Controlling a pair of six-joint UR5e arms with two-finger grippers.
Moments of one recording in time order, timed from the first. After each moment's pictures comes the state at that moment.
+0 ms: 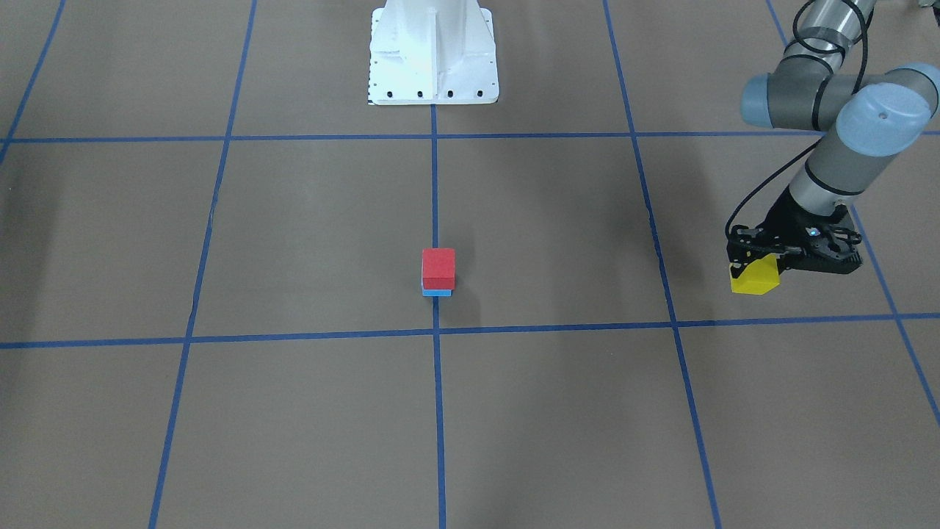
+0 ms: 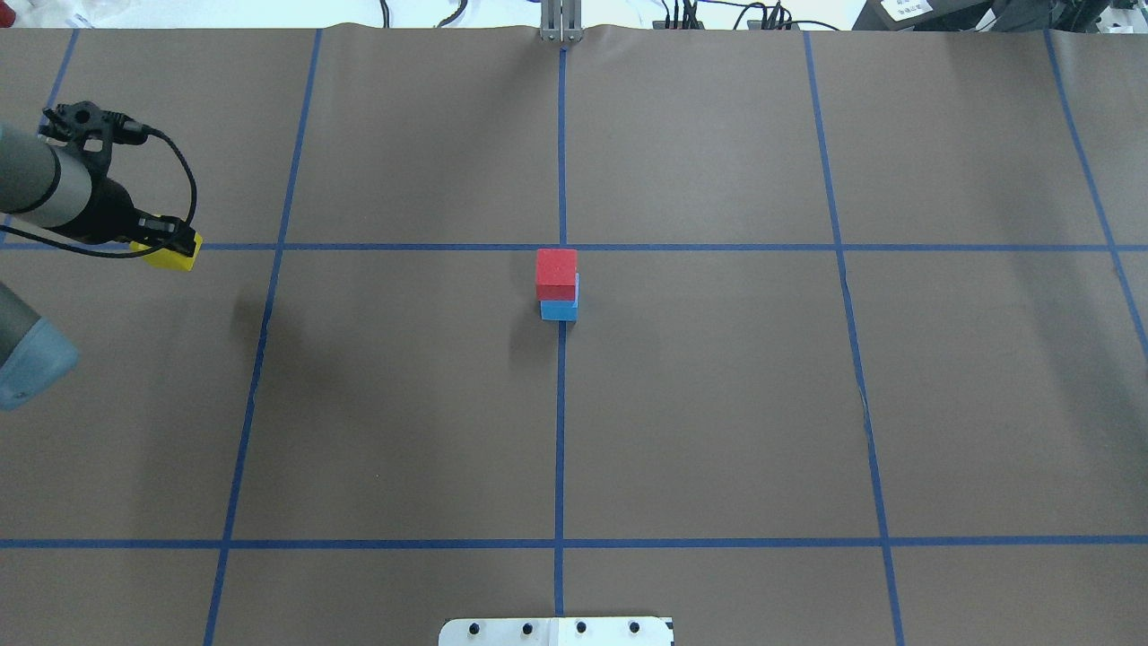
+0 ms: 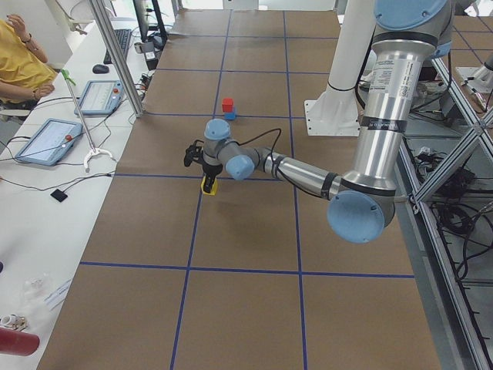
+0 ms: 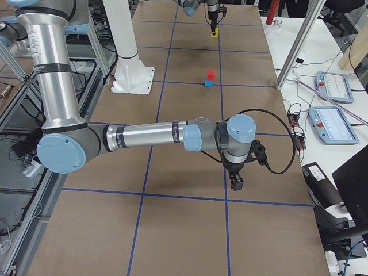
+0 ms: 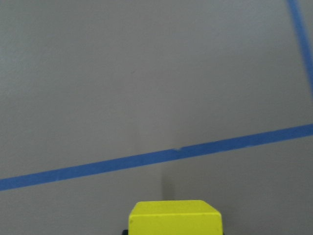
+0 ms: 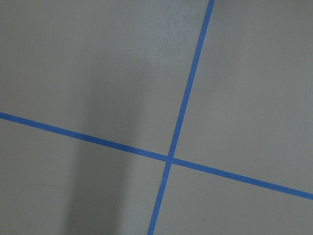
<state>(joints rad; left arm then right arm) -0.96 -1.82 -1.74 -1.83 -2.04 -0.71 1.59 -1.42 1.57 -1.62 2.32 -0.20</state>
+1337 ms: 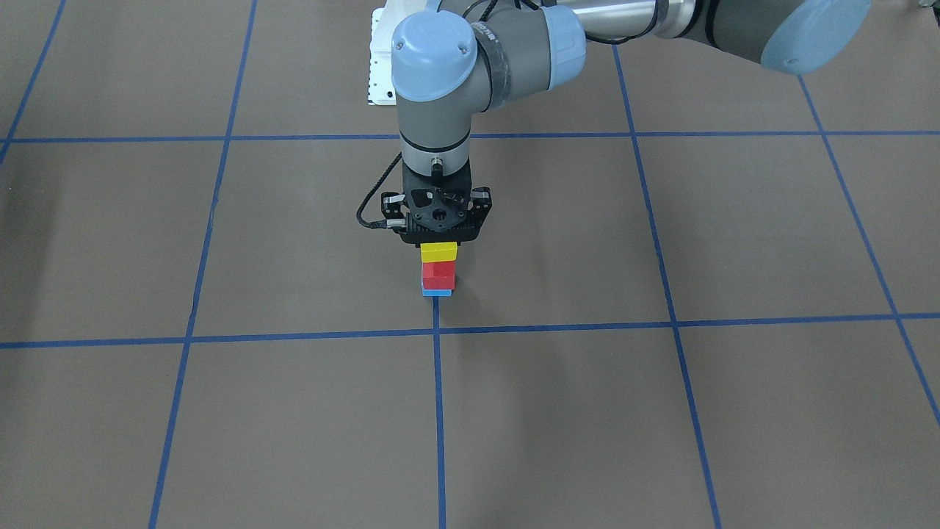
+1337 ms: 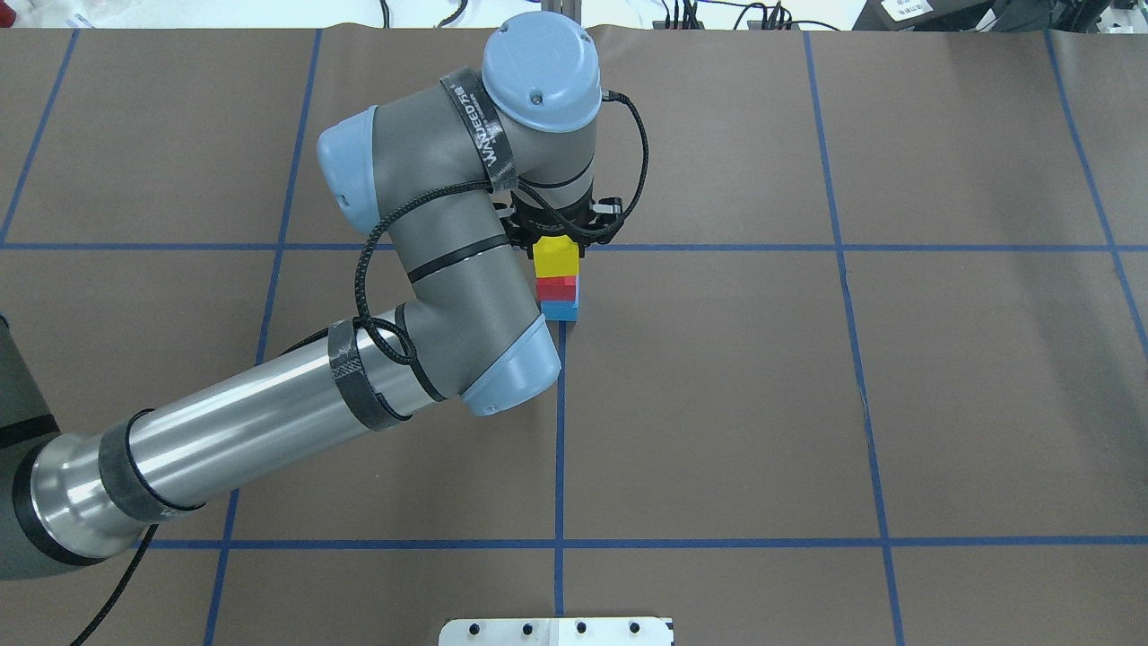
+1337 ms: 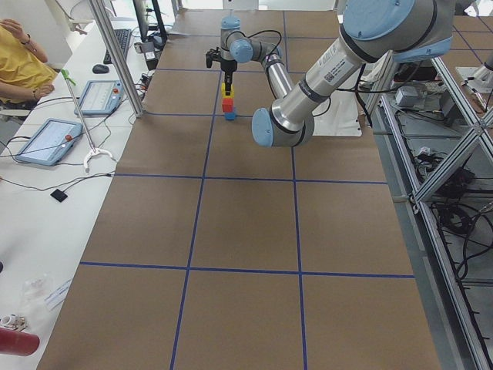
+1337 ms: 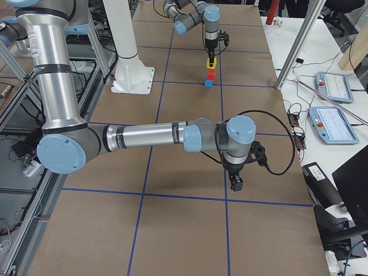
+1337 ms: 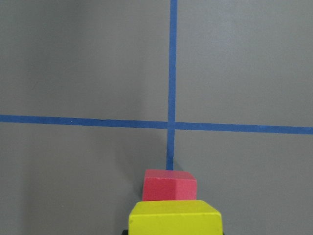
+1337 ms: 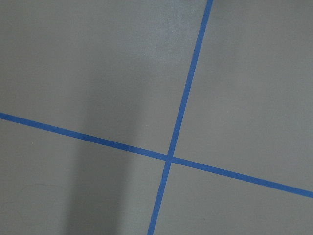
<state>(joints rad) -0.61 -2.59 -1.44 -1.45 -1.89 -1.17 1.59 -1.42 1.57 -1.62 2.32 -0.20</state>
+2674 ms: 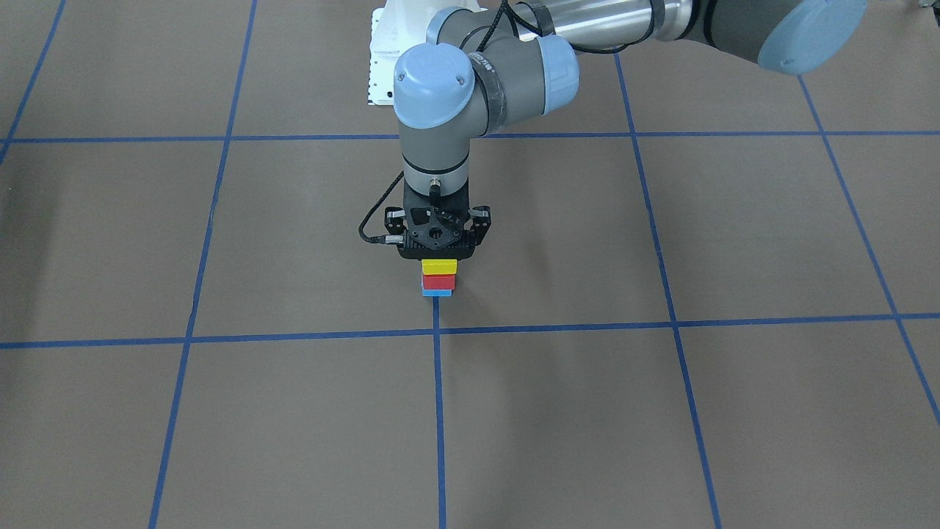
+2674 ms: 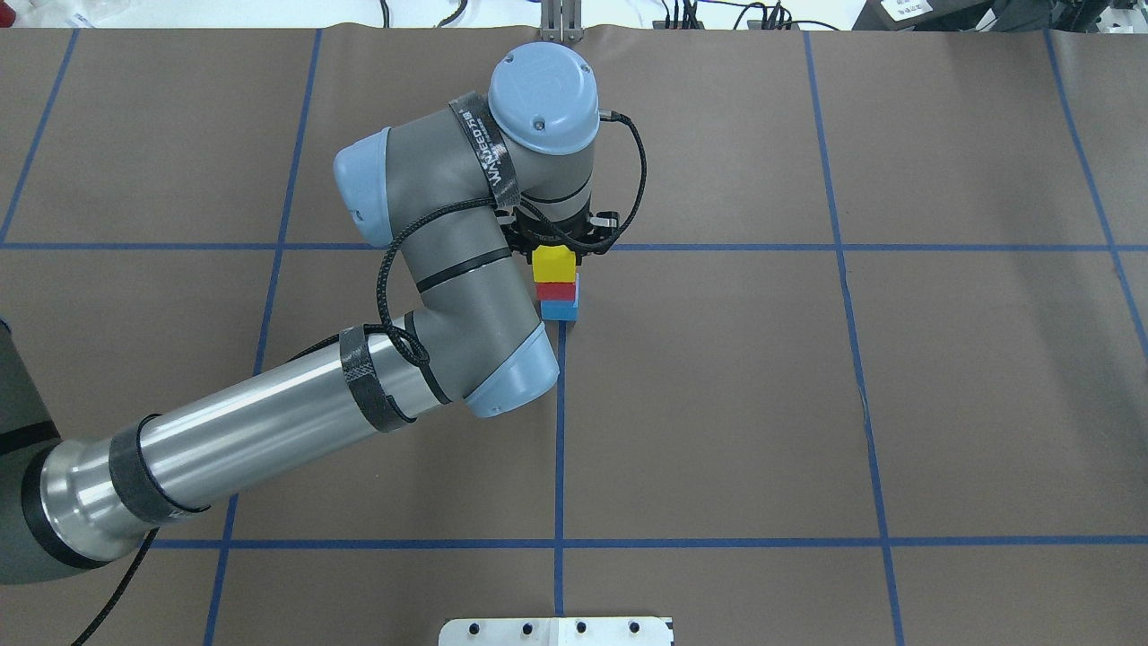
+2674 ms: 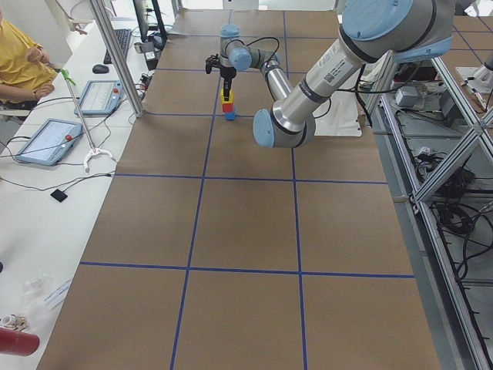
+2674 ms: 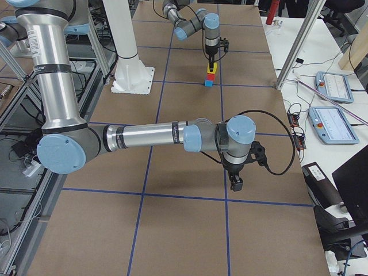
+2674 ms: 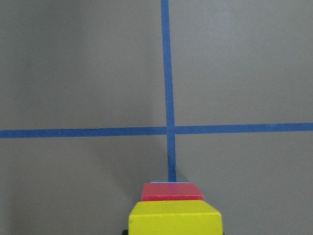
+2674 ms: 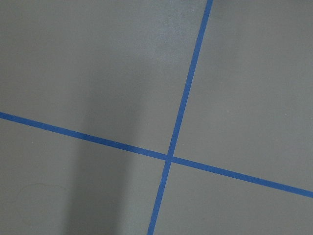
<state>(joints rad) -0.60 -2.58 -1.39 -1.50 -1.88 -1.12 1.59 -1.42 1.56 -1.62 2.32 -0.20</state>
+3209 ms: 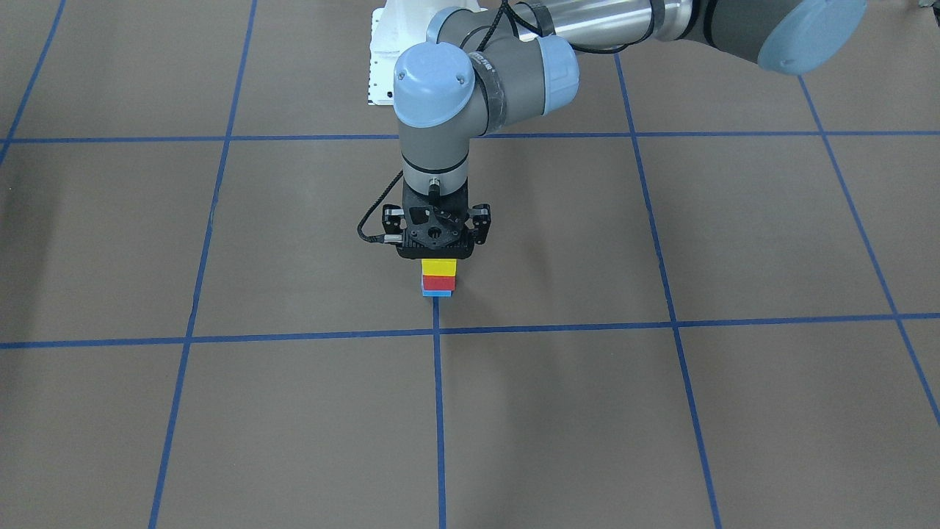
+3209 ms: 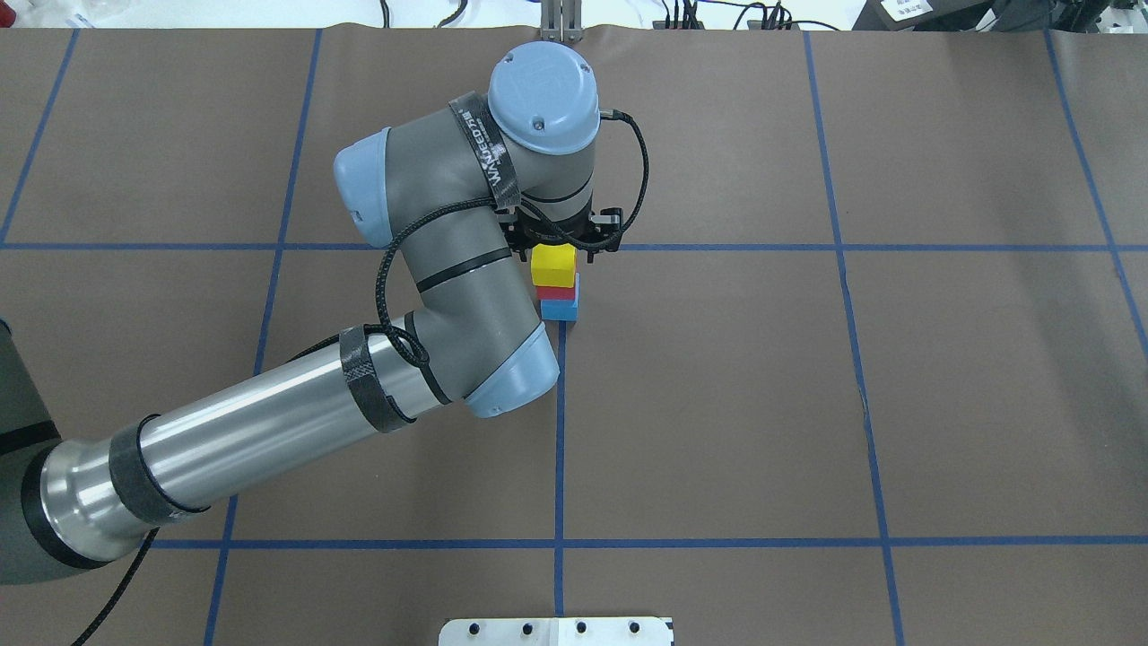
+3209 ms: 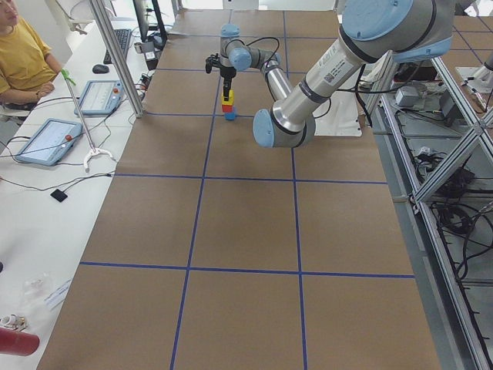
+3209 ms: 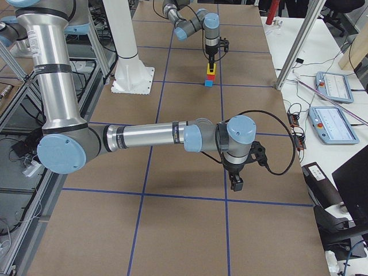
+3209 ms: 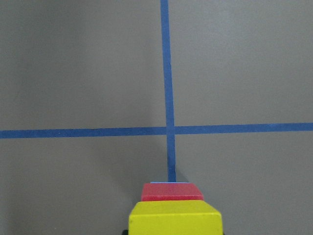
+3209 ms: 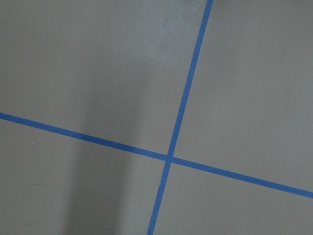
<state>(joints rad) -0.60 -2.58 -1.39 -1.52 -1.88 -1.12 1.59 -1.42 1.56 -1.62 2.32 -0.20</state>
